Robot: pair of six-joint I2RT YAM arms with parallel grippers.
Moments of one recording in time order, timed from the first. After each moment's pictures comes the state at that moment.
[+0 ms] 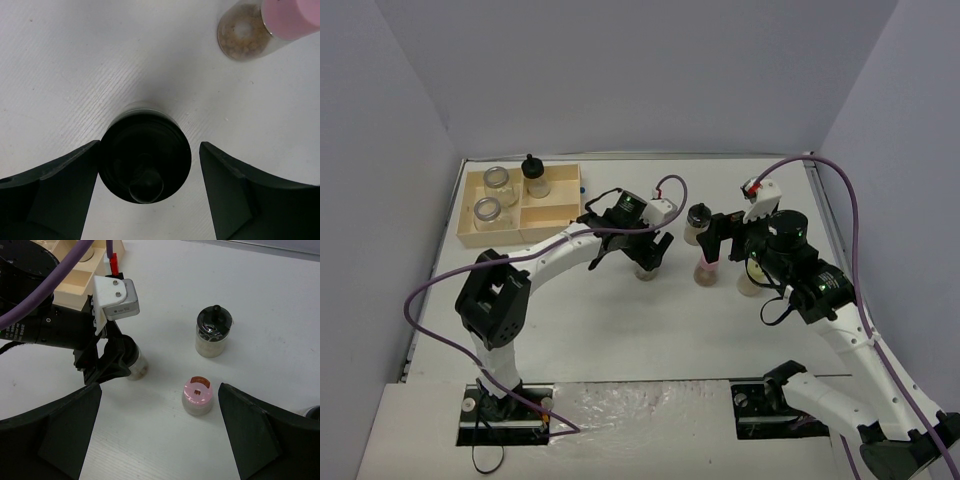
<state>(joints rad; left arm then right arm) -0.69 1.82 1.40 -0.43 0.22 0.05 0.46 0.89 1.00 -0.46 -0.01 0.17</state>
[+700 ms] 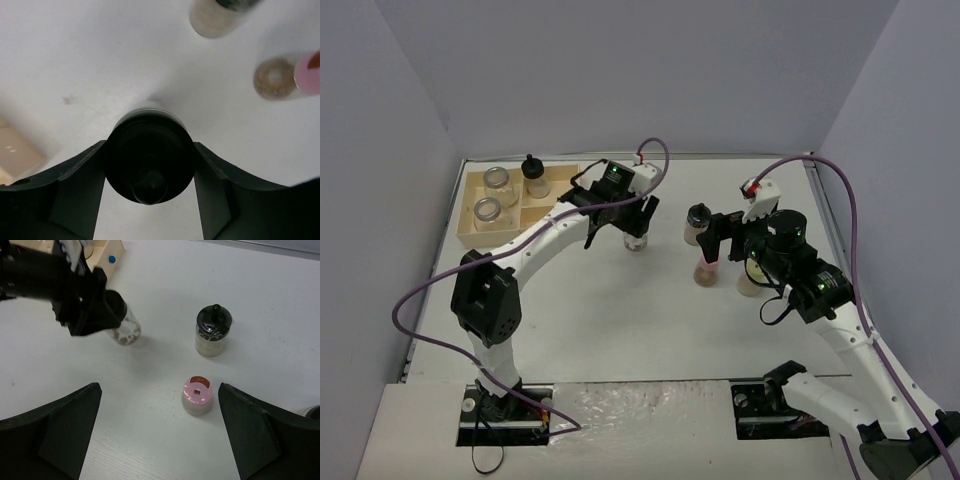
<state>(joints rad) -0.61 1.82 1.61 -0.57 0.09 0.00 0.46 0.90 1.00 -0.46 -0.01 0.17</state>
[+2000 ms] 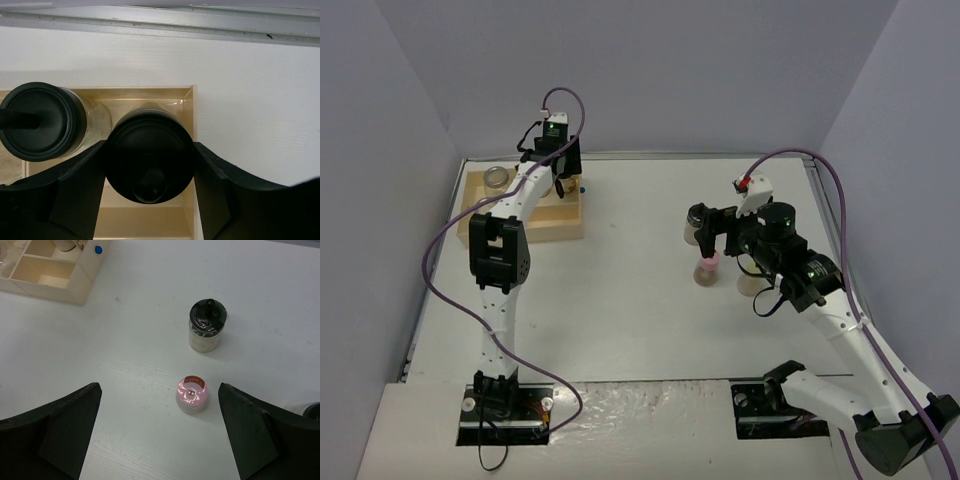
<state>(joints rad) -0.20 2.27 2.10 -0.49 -0.18 -0.19 0.46 0.97 1.02 -0.46 0.01 0.17</state>
